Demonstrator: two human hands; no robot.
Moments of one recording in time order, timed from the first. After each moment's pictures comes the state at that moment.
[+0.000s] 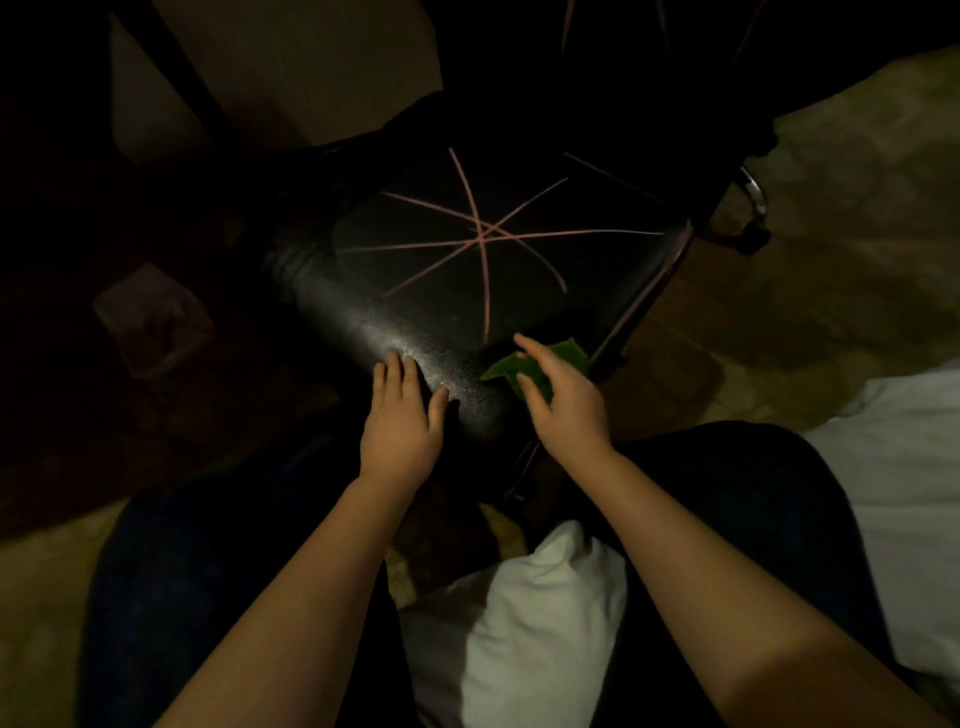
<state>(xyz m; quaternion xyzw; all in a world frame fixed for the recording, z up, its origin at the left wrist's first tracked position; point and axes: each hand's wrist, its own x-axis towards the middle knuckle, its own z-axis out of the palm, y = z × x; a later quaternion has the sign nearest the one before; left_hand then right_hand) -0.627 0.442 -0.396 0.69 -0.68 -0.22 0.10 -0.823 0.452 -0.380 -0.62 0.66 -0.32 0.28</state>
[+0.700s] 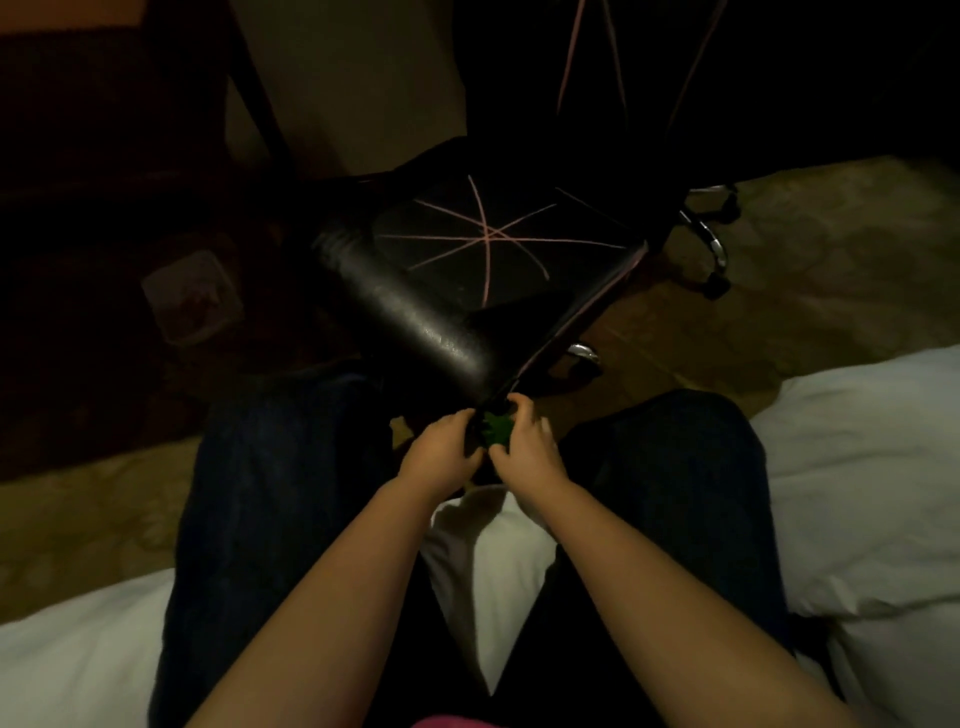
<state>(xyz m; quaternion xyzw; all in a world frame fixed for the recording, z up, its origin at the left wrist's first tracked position) -0.653 0.575 -0.370 0.62 -0.71 -0.34 0.09 -0.793 0.586 -0.369 -0.58 0.72 -0.14 0.36</state>
